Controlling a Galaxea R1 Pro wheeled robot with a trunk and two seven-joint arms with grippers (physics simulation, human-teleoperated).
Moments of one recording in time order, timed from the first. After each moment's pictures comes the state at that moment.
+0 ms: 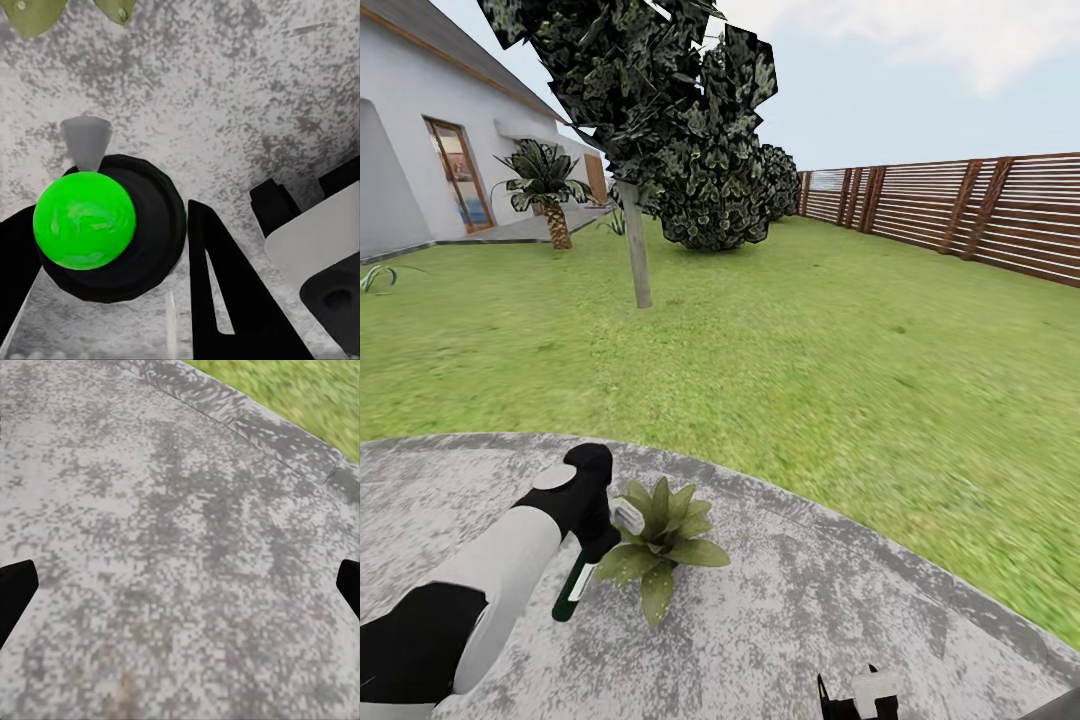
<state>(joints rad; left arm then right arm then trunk) -0.99 0.01 -0.19 -0.51 -1.36 0.99 -1.45 -0.38 0.01 -0.13 -0.05 0.37 -0.69 -0.17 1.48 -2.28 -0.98</state>
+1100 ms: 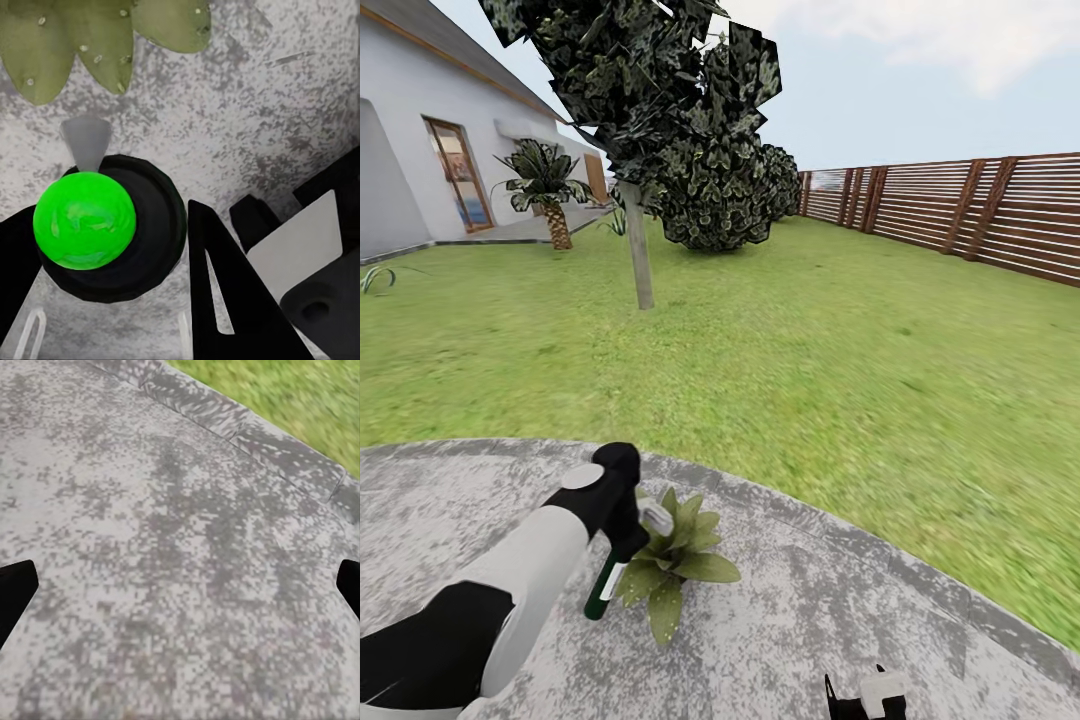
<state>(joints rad) -1.00 -0.08 -0.19 -0.52 -1.36 0.99 -1.45 -0.38 -0.01 -0.13 -0.05 0.37 -0.68 -0.17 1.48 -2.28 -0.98</state>
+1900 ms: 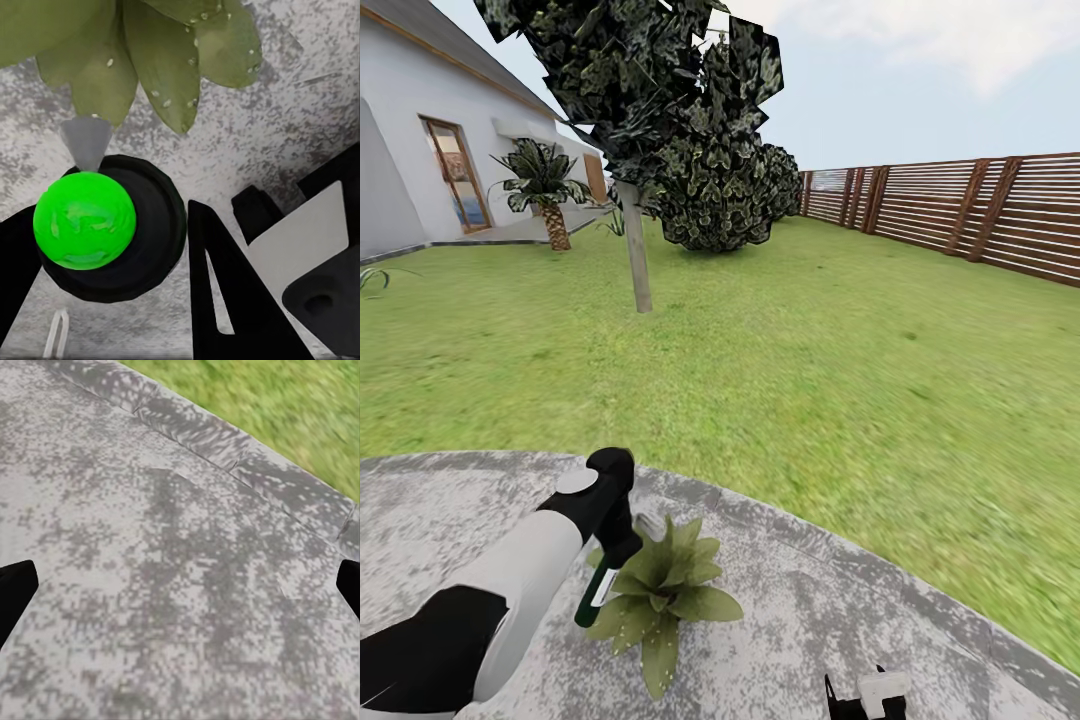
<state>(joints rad) -0.98 -0.06 -0.20 -0.51 -1.36 0.99 -1.45 -0.38 -0.01 -0.13 -0.05 0.37 -0.68 -0.17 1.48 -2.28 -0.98</state>
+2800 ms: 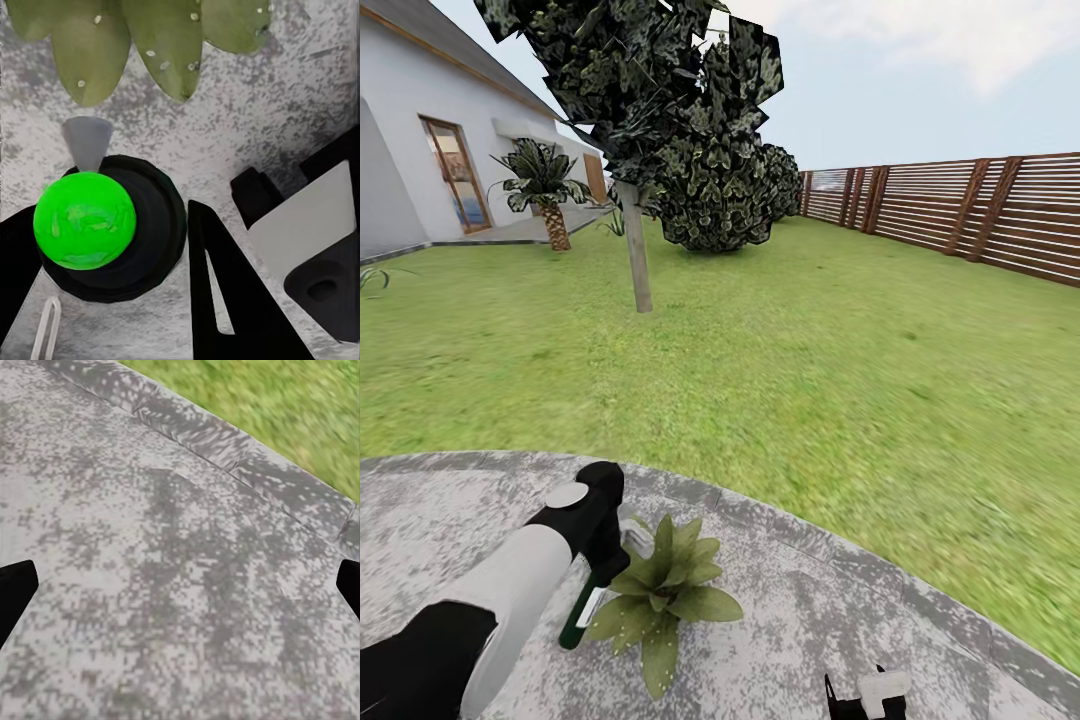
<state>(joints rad) -0.94 -0.03 -0.19 -0.50 -1.36 0.98 -1.45 -0.38 -0.01 -0.13 -0.05 0.37 -0.68 -0.17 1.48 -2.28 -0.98</state>
